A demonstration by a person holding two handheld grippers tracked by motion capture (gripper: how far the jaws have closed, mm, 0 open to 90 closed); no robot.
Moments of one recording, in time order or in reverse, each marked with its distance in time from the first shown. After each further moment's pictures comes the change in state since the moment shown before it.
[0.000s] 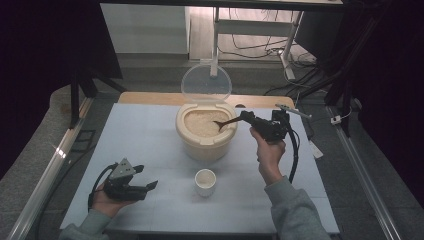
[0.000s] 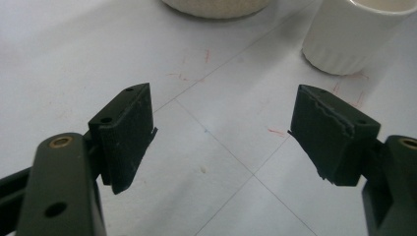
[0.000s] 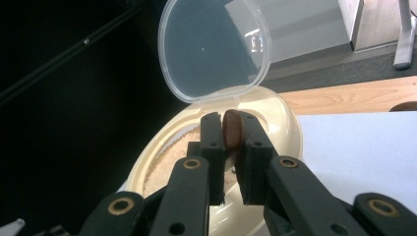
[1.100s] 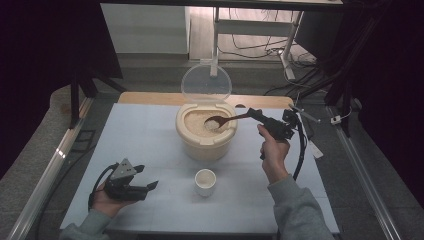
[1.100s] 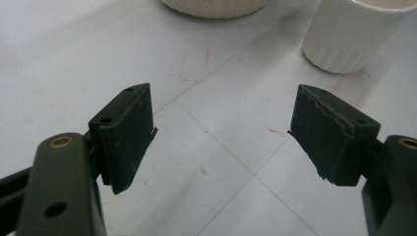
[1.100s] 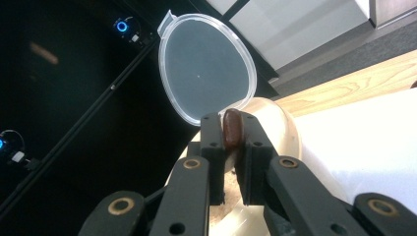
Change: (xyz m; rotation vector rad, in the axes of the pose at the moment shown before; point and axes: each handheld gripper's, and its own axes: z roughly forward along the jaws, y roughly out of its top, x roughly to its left) left arm -0.001 0.001 0.001 0.004 0.004 0.016; right arm -0.023 0.004 -0.010 -0.067 0.074 0.247
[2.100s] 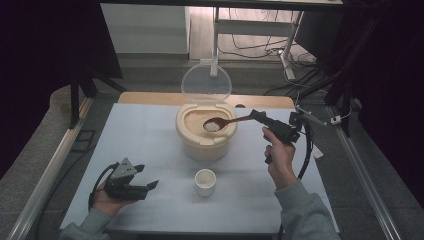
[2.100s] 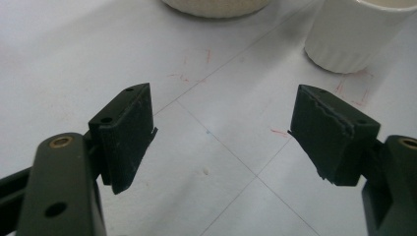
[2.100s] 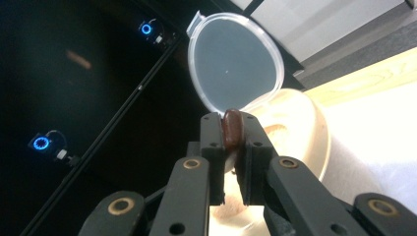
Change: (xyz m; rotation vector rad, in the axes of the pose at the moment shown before) left arm 0.002 0.000 0.001 0.002 0.003 -0.002; right arm 0.008 0.000 -0.021 0.025 0.093 0.060
